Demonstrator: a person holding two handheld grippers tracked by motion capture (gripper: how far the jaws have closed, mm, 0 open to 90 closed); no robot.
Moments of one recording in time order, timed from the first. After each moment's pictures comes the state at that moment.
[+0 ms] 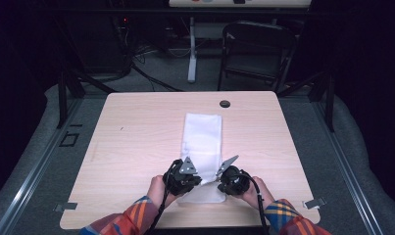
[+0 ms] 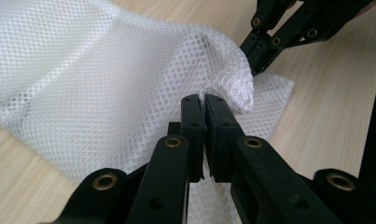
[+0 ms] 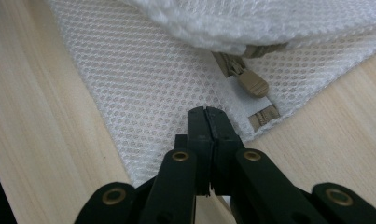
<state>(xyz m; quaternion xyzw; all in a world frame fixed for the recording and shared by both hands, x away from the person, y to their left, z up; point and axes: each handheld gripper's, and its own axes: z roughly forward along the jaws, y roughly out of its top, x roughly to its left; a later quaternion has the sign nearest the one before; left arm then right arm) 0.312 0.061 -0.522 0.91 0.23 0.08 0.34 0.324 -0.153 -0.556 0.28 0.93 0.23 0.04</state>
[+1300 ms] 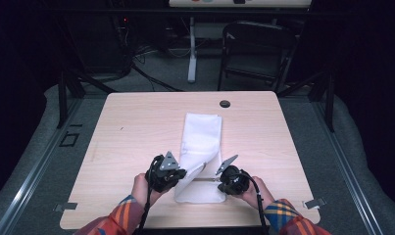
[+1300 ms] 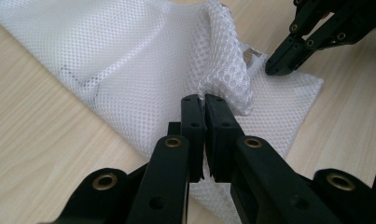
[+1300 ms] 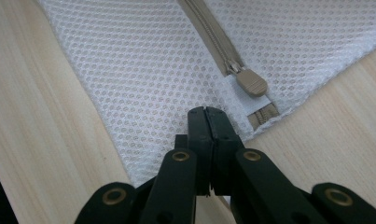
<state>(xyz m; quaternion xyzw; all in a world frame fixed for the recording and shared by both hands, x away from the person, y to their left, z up) 0.309 0.105 -0.504 0.89 0.27 0.12 0.36 0.325 -0.152 -0.555 0.28 0.93 0.22 0.04</state>
